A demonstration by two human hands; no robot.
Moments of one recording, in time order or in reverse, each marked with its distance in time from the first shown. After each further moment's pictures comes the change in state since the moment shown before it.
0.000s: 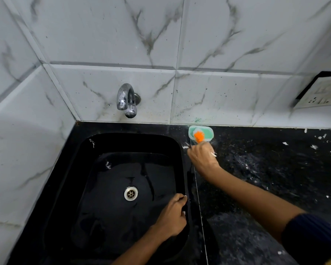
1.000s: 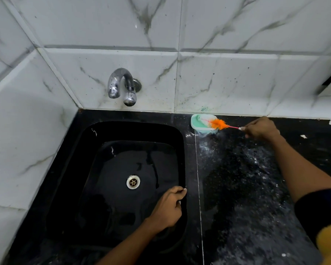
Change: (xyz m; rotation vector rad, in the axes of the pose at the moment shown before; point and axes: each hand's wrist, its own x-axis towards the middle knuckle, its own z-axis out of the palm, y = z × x) left_hand 0.010 -0.017 0.008 0.000 0.101 0.029; right_hand 0.064 0.158 0.149 1.439 -0.133 0.501
